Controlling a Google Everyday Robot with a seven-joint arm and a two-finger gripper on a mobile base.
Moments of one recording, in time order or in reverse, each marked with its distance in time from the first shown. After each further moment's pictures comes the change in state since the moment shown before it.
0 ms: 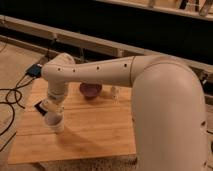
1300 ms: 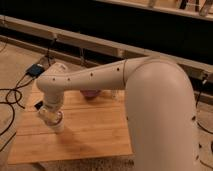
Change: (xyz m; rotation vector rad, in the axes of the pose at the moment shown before) arm -0.001 0.025 0.032 -0.010 0.022 -0.060
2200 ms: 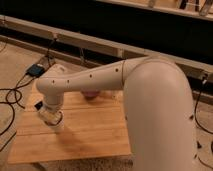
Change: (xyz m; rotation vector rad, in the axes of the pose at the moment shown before) arm 0.000 0.001 0.005 0.007 -0.001 -0.001
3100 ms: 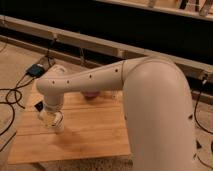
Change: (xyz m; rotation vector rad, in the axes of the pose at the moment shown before) arm 0.001 -0.001 0.002 0.005 0.003 0.008
